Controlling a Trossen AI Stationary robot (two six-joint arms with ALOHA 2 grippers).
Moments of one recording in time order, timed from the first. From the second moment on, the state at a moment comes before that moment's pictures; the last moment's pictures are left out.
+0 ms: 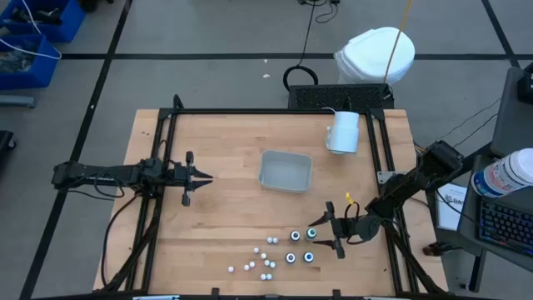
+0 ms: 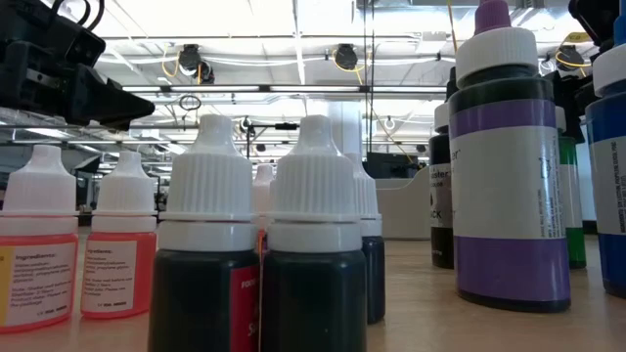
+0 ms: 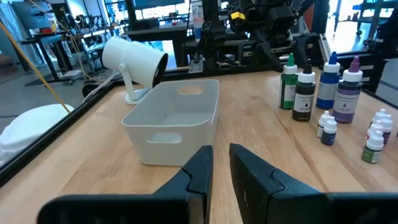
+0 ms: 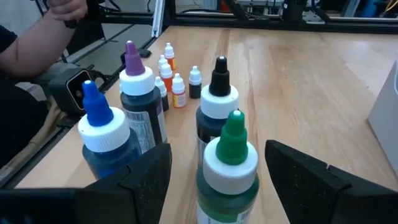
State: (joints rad) left arm 0.00 0.22 0.01 0.10 0.00 0.10; right arm 0.74 1.54 0.31 0.88 0.54 0.22
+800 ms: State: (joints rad) left arm 0.00 0.22 0.01 0.10 0.00 0.10; right arm 0.70 1.54 0.31 0.87 0.49 0.20
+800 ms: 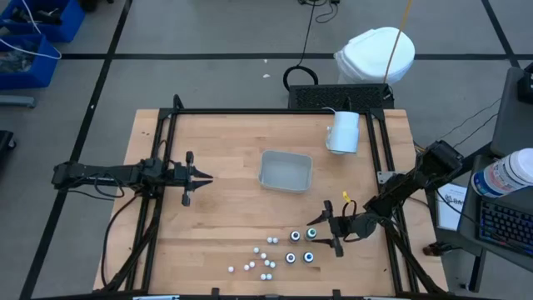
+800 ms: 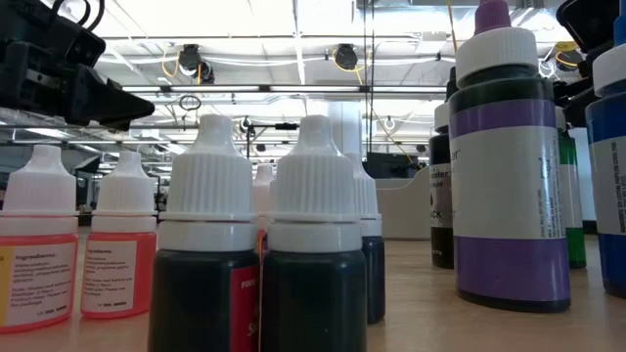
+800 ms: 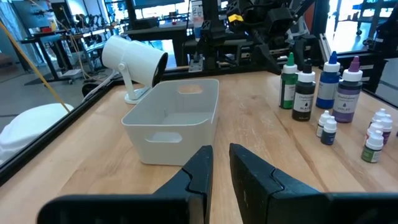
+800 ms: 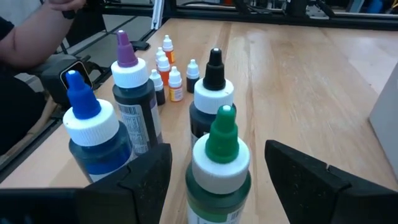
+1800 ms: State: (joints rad) left arm 0.00 0.22 0.01 0.10 0.00 0.09; right arm 0.69 1.40 0.31 0.88 0.49 0.03
